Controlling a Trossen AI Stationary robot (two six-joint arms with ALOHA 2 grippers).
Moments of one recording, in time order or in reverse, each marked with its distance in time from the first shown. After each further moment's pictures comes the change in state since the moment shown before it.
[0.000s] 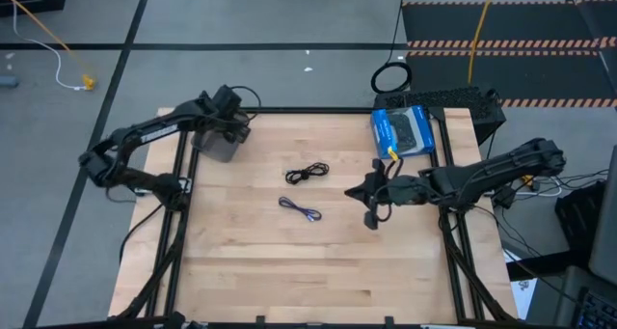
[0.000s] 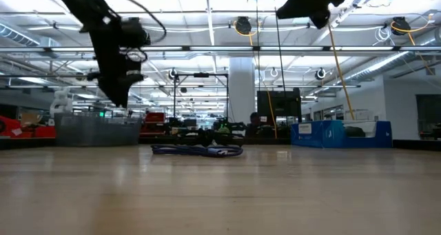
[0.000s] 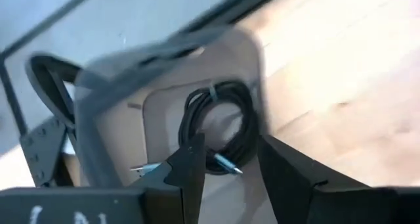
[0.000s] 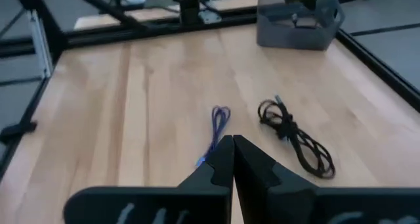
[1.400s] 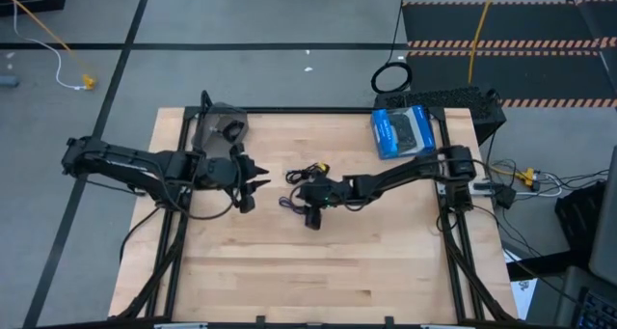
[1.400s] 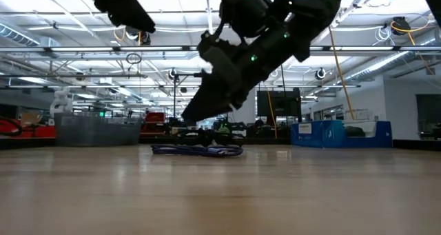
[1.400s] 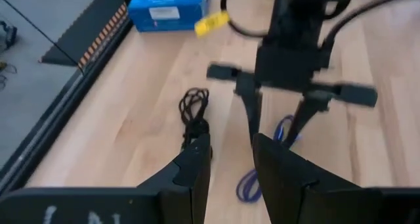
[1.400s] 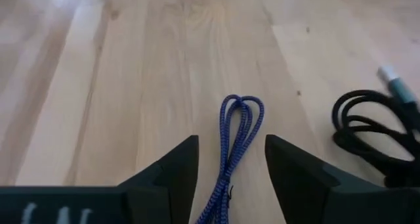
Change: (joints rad) left arm -0.940 -0.249 -0.006 0.198 -0.098 -0.022; right arm -0.179 0.799 0.258 0.402 -0.262 -0.119
